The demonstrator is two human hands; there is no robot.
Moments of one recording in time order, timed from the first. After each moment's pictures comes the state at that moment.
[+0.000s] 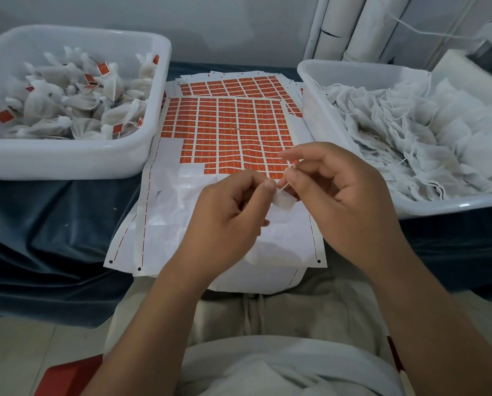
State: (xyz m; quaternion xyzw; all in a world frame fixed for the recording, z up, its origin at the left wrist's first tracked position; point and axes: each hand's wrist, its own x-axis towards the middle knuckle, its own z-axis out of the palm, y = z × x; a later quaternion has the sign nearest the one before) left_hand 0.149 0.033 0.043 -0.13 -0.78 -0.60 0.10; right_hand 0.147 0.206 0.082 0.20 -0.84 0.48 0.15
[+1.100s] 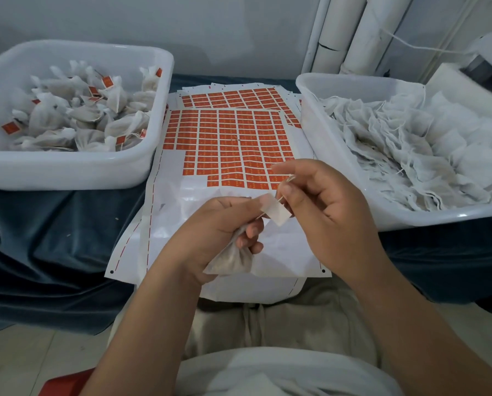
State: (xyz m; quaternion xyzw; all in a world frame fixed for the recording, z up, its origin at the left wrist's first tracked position) left_hand 0.139 0.016 0.045 -0.01 -0.54 -0.81 -0.25; right_hand 0.144 0.198 0.068 0.22 -0.80 0.55 0.13
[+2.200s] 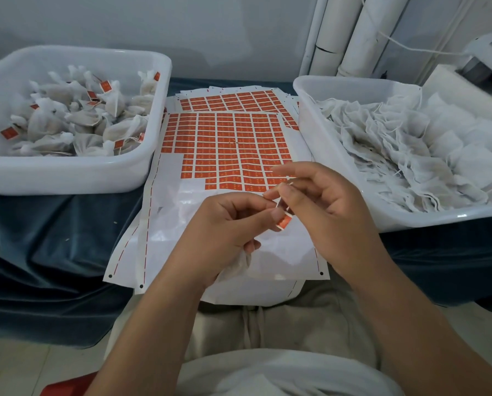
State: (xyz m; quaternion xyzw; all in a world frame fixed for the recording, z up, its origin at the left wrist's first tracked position) left_hand 0.148 0.026 0.055 -0.06 -0.70 -0.70 -0.08; right_hand 0.138 0.204 0.068 0.18 -0.78 0.60 0.07
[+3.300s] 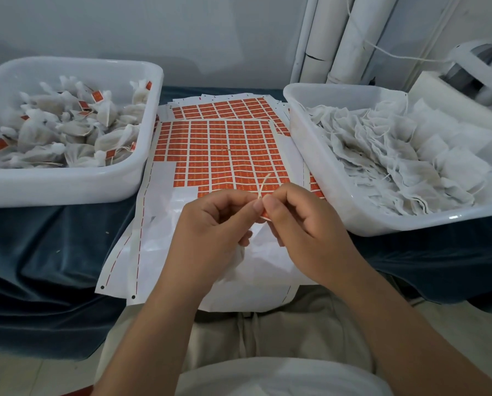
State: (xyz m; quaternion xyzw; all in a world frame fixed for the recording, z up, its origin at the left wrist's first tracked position) left_hand 0.149 0.029 0.051 -0.06 -0.71 -0.70 0.05; right_hand 0.142 0.196 0.062 0.20 -0.85 0.48 0.07
